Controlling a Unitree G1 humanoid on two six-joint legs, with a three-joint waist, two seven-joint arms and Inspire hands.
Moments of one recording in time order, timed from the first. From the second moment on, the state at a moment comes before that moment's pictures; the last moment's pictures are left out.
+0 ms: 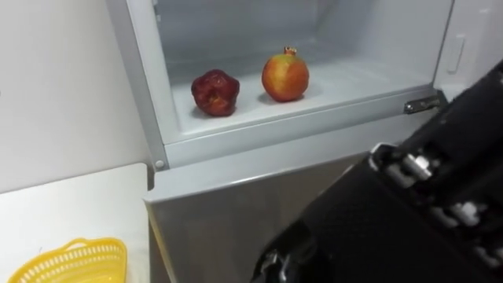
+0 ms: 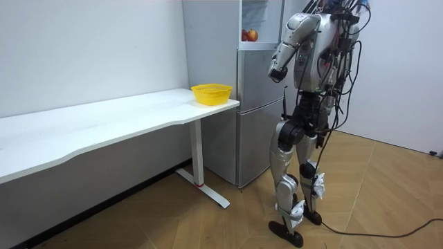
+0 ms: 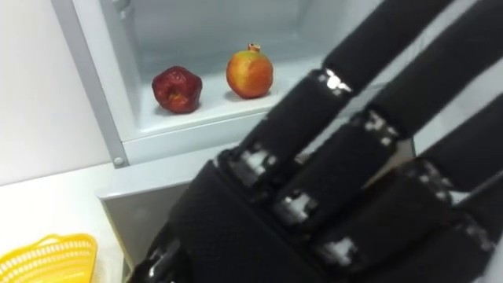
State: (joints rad) left arm -0.34 0.12 -0.59 -0.43 -1.29 0.11 -0.72; right arm 0.00 -0.24 0.33 1.24 -0.36 0.14 0.05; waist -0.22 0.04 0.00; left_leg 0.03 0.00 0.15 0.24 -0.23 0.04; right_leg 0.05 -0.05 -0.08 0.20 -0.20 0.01
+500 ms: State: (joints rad) left arm -0.49 0.07 -0.65 -0.35 -1.25 0.11 -0.64; right arm -0.01 -0.25 0.29 1.26 -0.29 0.14 0.04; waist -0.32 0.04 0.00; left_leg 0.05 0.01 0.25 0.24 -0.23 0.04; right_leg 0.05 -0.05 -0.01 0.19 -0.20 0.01
